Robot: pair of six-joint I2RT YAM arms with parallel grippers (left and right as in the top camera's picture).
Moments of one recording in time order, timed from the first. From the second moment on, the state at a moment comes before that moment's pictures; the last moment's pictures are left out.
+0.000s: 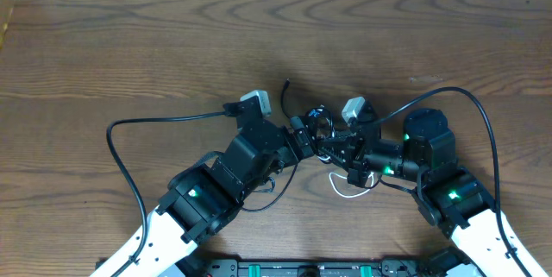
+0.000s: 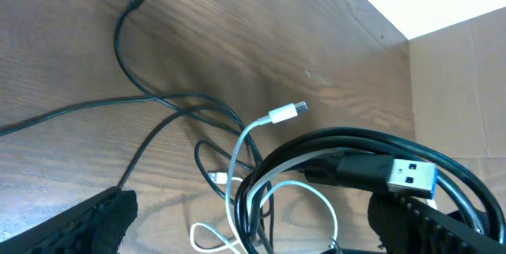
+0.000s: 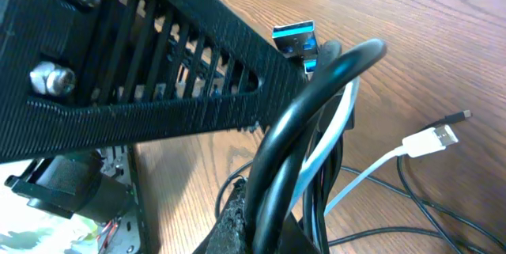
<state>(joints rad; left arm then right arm) -0.79 1.04 0.91 -0.52 -0.10 -1.06 0.46 0.97 0.66 -0.14 -0.72 0.13</state>
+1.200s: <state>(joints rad) -0.68 1.02 0.91 -0.50 0.04 -1.06 0.46 0.97 0.66 -0.16 -0.73 0.13</state>
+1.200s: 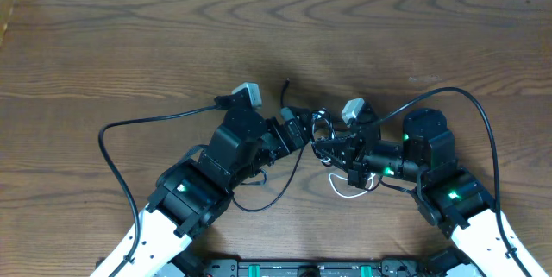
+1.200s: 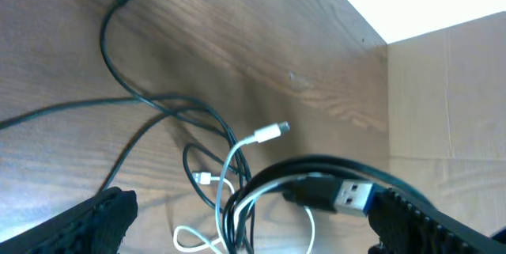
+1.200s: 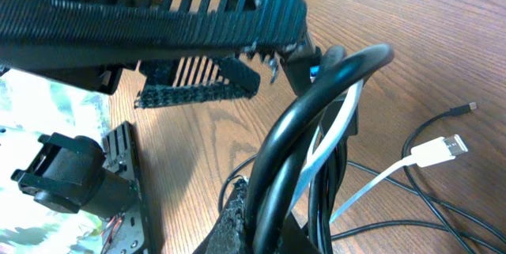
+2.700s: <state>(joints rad) -0.65 0.92 0.91 -0.50 0.11 -1.06 0.46 0.96 0.66 -0.09 -0.82 0.14</state>
